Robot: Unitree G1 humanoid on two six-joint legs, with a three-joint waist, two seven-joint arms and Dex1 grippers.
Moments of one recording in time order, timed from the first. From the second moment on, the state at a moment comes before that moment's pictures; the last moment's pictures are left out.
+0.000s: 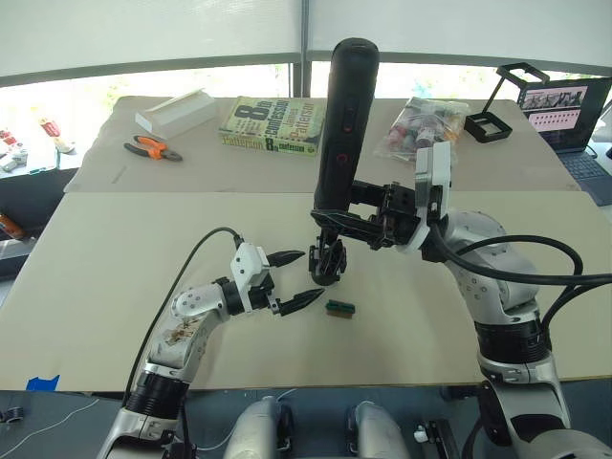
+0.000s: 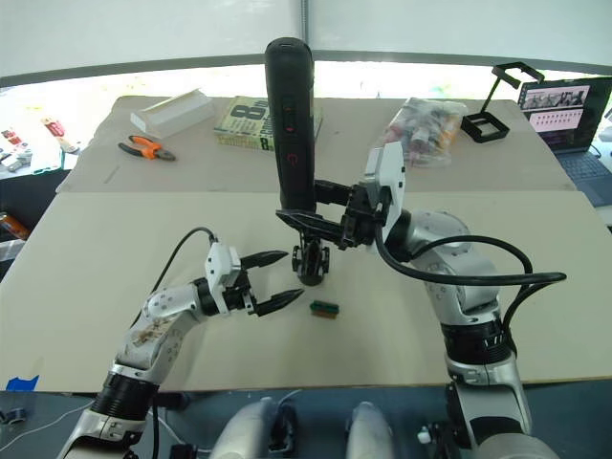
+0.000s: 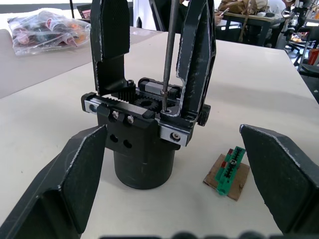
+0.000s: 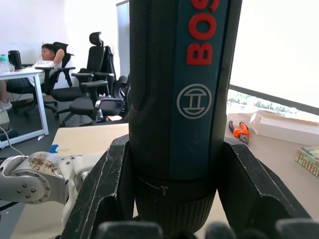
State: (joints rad) left arm -0.26 0.37 -0.12 -0.03 -0.35 0.12 -0.95; right arm -0.60 -0.41 0.02 -0.21 0.61 0.42 0.96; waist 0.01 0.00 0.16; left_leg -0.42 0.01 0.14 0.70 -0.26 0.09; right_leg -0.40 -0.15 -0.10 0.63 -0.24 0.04
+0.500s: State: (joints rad) left arm -0.26 0.37 -0.13 -0.03 -0.35 0.12 -0.95; right arm -0.59 -0.42 0.02 -0.22 0.61 0.42 0.96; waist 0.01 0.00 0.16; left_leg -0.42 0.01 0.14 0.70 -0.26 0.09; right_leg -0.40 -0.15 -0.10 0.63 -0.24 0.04
